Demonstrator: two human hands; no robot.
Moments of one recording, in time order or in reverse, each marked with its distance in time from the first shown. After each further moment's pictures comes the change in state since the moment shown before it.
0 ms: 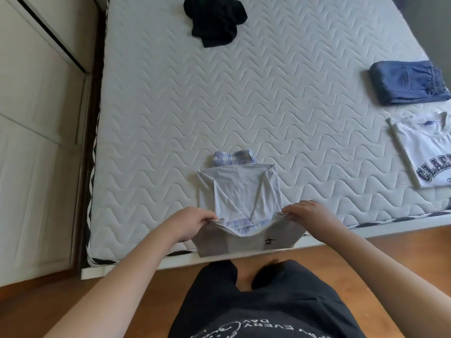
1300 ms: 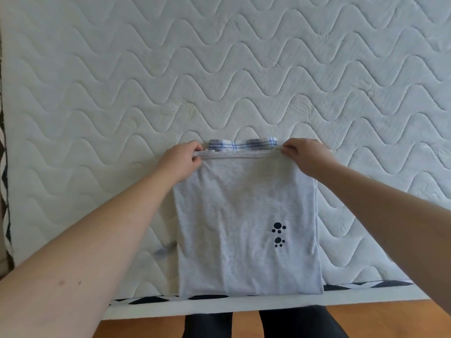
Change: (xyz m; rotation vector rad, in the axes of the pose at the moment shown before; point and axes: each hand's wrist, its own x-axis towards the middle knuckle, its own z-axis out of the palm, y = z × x) left_hand 0.320 -0.138 -0.024 -0.029 0.274 -0.269; right_hand 0.325 0.168 0.131 0.209 -0.128 0.366
